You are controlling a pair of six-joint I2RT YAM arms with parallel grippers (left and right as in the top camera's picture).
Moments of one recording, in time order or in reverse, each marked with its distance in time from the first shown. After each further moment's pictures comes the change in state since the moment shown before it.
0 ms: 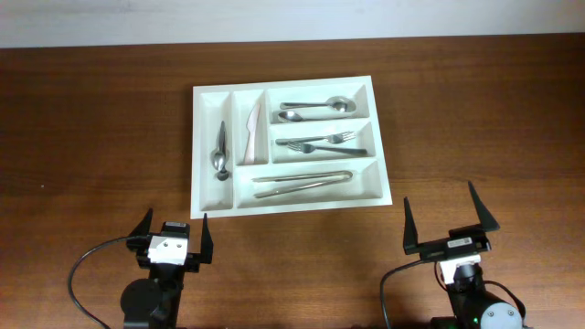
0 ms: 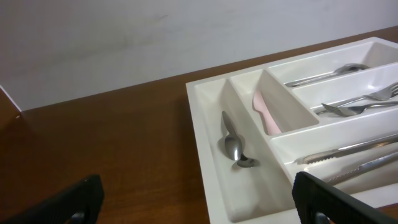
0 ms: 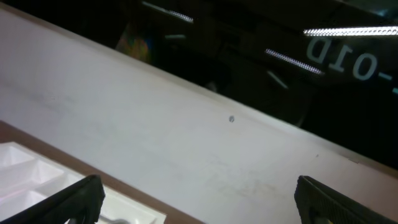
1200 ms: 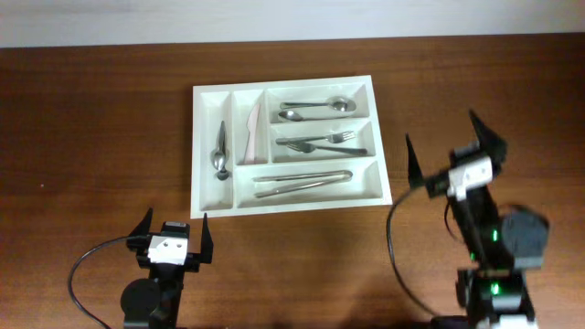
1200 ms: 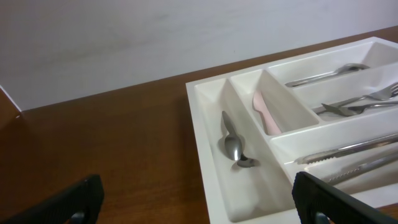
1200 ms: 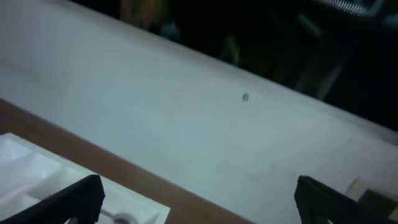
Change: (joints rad) left arm 0.000 0.000 0.000 0.000 0.000 0.000; right arm 0.000 0.678 0.463 -0.014 -0.008 0.000
